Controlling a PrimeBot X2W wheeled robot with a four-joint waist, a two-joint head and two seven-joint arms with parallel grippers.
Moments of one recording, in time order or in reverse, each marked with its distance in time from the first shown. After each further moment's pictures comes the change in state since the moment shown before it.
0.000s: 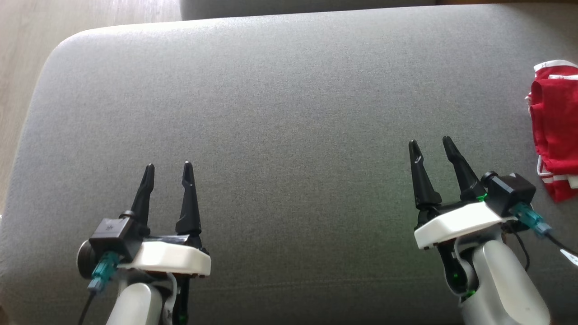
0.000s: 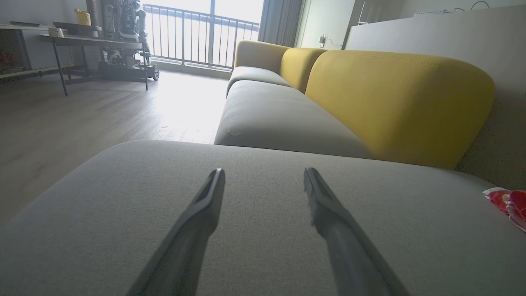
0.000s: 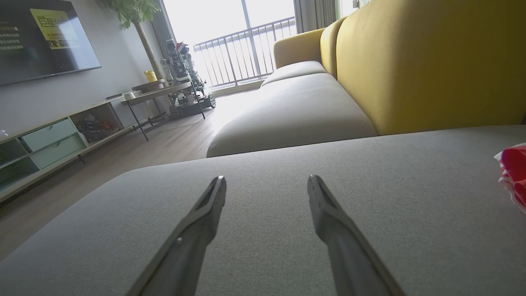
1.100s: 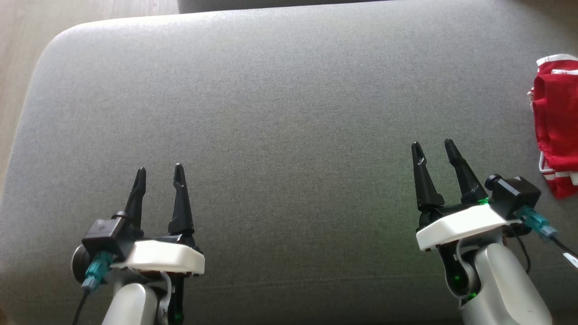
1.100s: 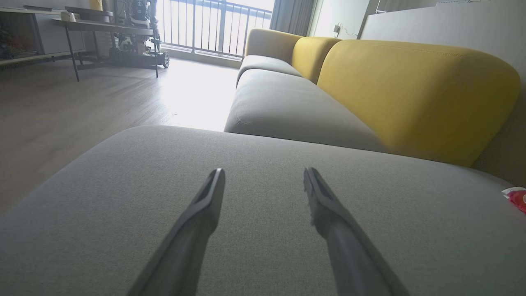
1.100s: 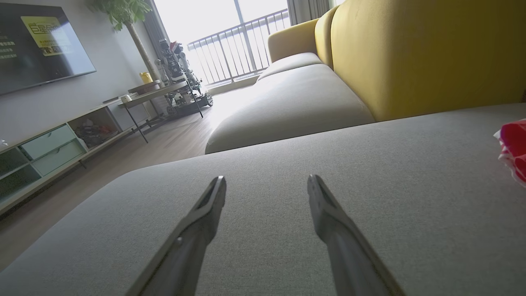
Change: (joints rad) left arm -0.002 0.000 0.021 0.026 -0.021 0.016 0.000; right arm 0.014 0.001 -0.002 -0.009 0.045 0.000 0.000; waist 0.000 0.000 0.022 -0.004
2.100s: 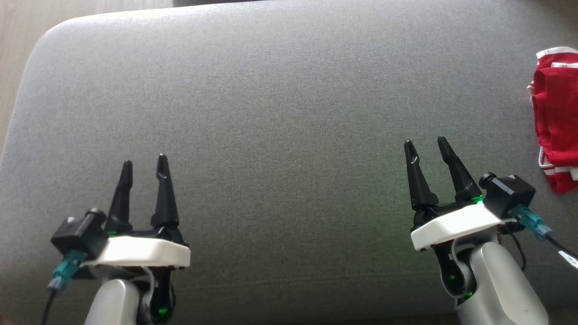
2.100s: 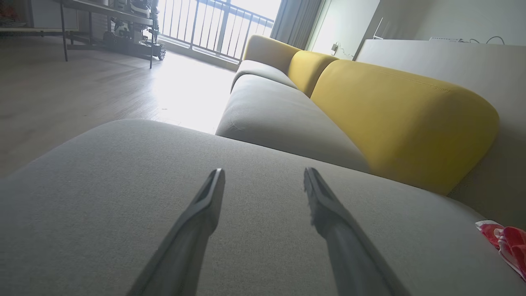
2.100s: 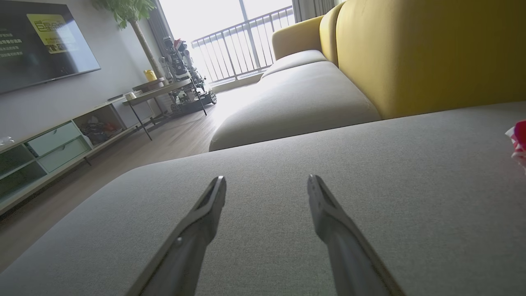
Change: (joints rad) left arm -0.007 -0.001 0.055 -0.028 -0.123 -0.071 0.000; right arm -0.002 0.000 0.026 -0.017 0.000 0.000 0.000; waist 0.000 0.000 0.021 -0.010
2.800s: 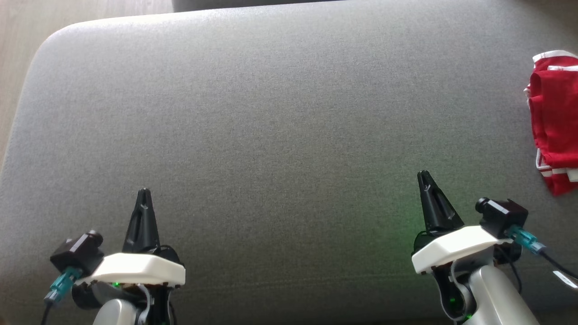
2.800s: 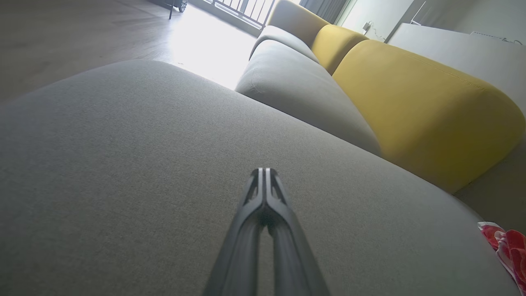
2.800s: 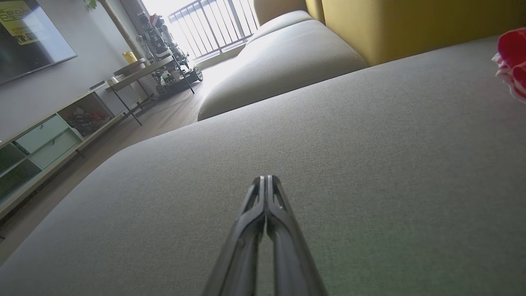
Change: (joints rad) left arm 0.048 -0.001 0.016 0.087 -0.138 0.000 0.016; right arm 0.061 0.000 0.002 0.073 0.065 0.000 0.014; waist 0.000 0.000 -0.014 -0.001
